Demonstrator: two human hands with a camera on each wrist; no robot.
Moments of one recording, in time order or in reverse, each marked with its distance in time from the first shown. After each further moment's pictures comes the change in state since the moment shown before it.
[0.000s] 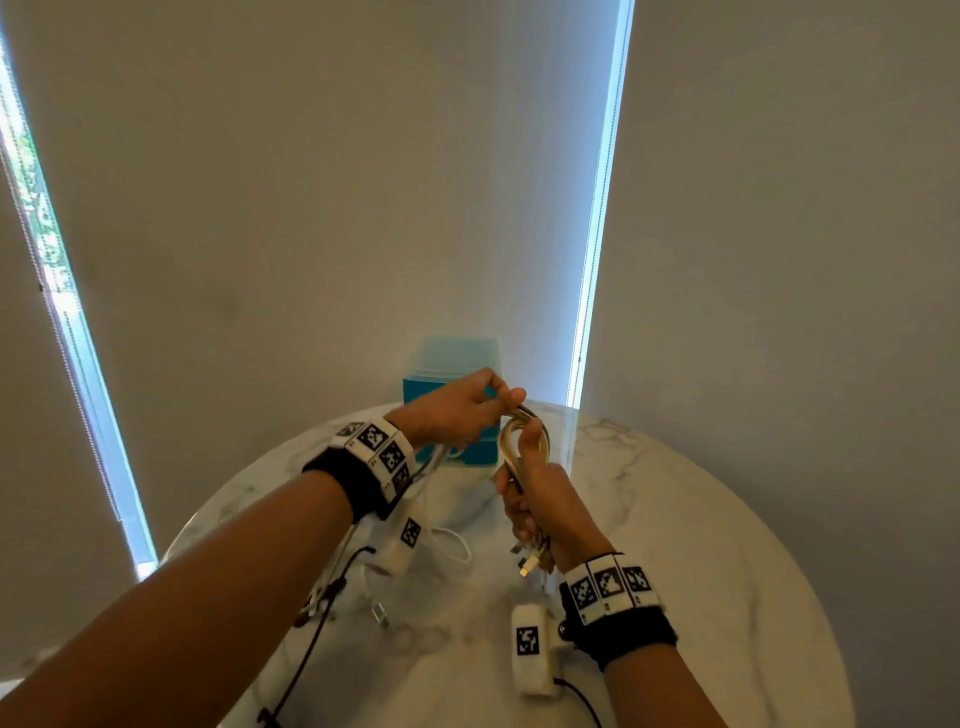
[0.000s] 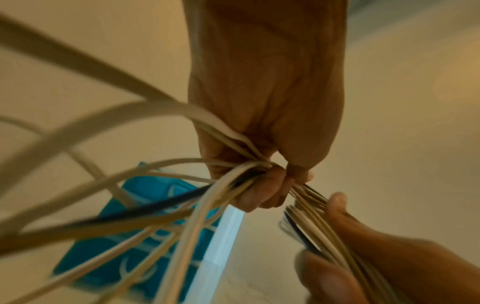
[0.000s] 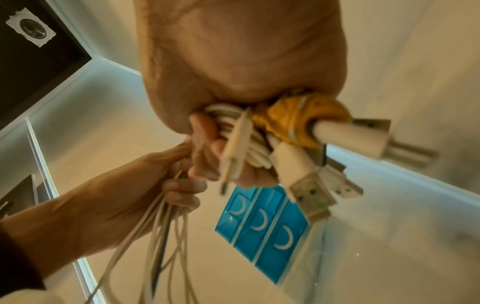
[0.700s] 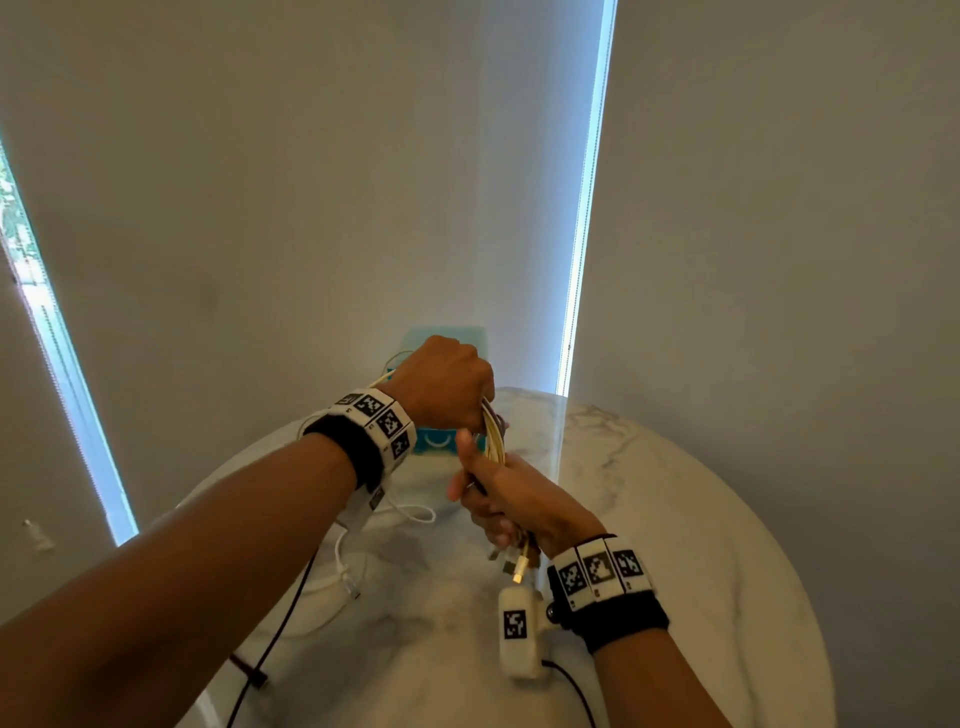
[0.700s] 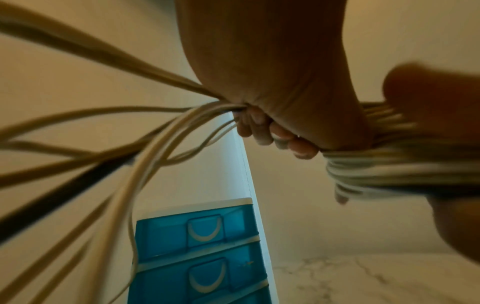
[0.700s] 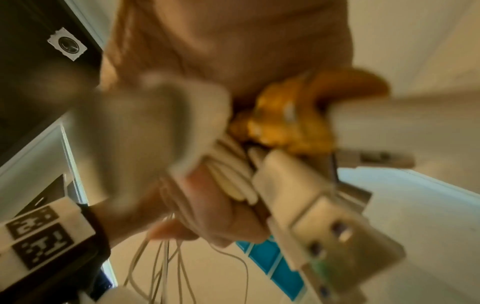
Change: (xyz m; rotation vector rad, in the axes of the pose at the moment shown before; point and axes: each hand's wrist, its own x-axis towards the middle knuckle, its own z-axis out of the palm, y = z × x) left_hand 0.009 0.022 -0.013 1.230 0.170 0.373; right_hand -0.012 -0.014 -0.005 -0.126 -0.403 -0.004
